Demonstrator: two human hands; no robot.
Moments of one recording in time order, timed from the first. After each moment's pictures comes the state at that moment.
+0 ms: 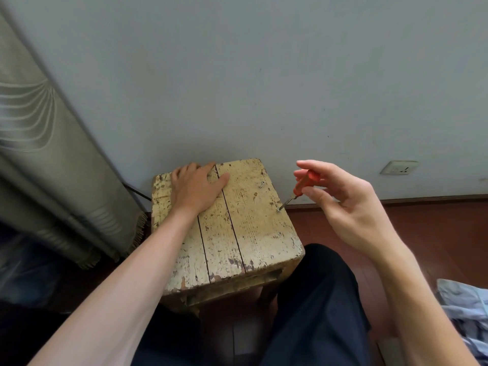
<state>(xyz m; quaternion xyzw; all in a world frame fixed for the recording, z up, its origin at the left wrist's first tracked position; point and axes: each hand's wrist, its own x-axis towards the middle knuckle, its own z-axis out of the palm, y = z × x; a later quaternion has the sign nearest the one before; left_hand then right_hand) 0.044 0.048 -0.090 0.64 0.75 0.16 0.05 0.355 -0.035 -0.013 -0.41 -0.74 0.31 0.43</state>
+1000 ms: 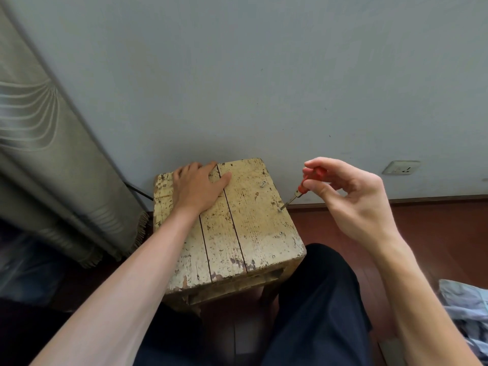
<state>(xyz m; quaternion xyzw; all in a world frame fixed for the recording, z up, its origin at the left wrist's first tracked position) 0.044 0.048 -0.089 0.64 0.75 0.16 0.05 0.353 -0.029 -0.011 -0.43 -0.71 0.27 0.49</state>
